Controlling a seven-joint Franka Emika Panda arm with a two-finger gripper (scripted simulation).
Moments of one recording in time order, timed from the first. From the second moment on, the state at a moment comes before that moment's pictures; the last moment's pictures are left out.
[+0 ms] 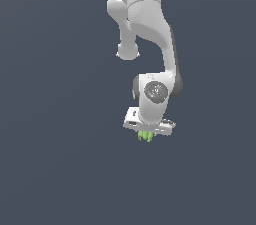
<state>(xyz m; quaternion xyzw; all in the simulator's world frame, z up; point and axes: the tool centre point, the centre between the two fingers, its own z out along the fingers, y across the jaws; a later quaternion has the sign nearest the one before) 0.057 0.081 0.040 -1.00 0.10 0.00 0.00</state>
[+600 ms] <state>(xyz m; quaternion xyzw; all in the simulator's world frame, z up) 0.045 0.049 0.045 -1.00 0.10 0.00 0.00</state>
